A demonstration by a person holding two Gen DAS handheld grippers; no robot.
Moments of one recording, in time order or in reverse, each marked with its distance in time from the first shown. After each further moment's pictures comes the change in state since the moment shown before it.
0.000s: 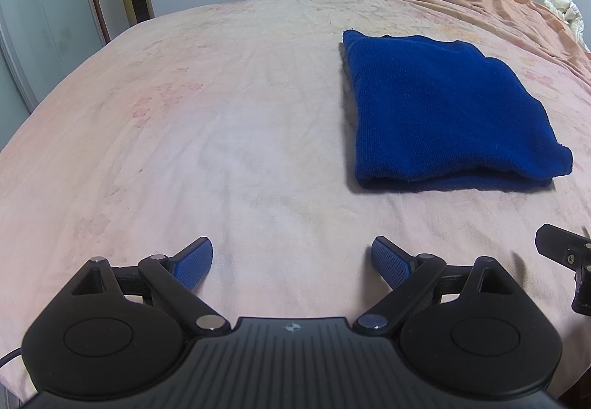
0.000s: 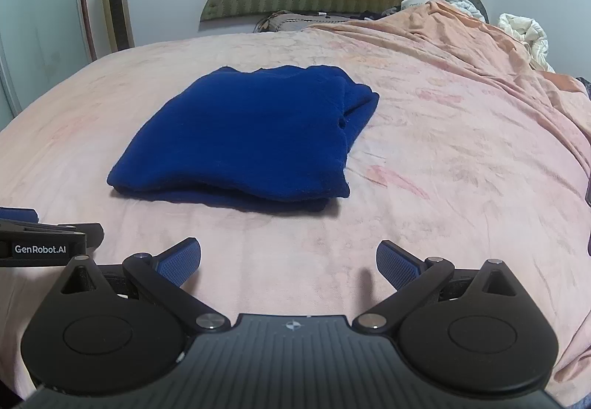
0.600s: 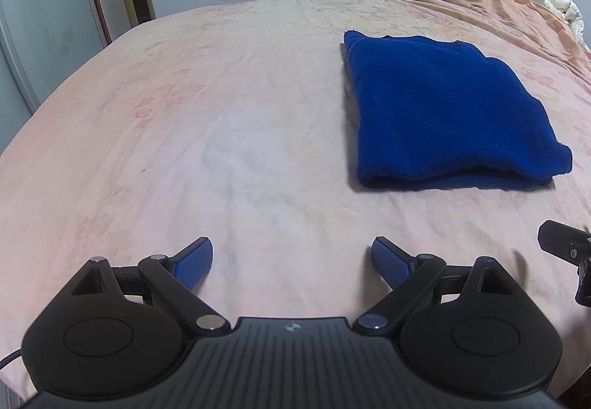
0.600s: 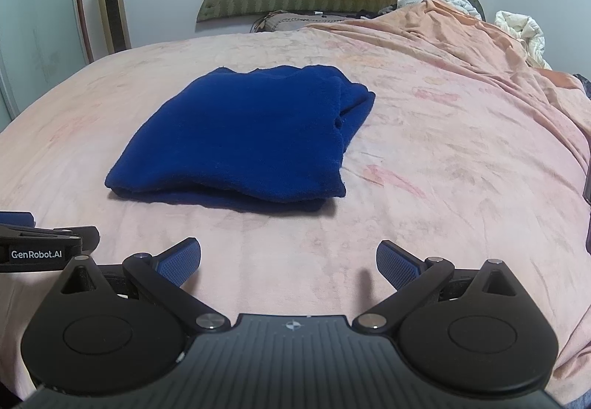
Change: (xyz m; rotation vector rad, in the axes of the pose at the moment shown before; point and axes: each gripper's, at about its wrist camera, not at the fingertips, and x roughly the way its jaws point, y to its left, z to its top) left arm -0.002 0.000 0.000 -0.004 0.001 0.002; right arm -0.002 -0.003 0.000 0.017 0.003 0.000
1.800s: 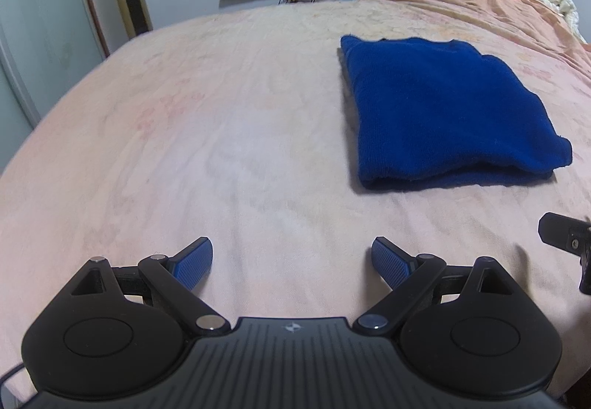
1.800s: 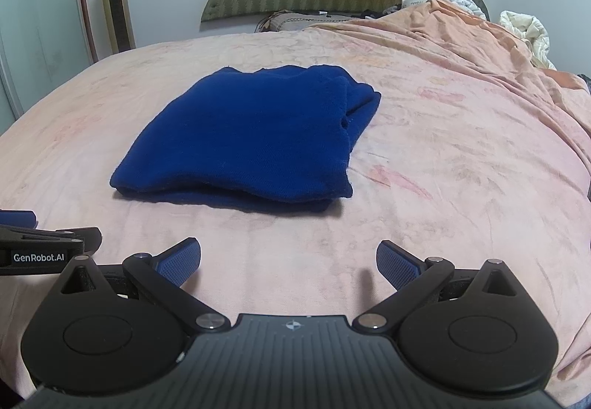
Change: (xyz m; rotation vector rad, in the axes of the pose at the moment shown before) left arm -0.002 0.004 -0.003 0.047 -0.044 0.014; right arm 0.003 0.005 0.000 -0.004 -0.002 0.009
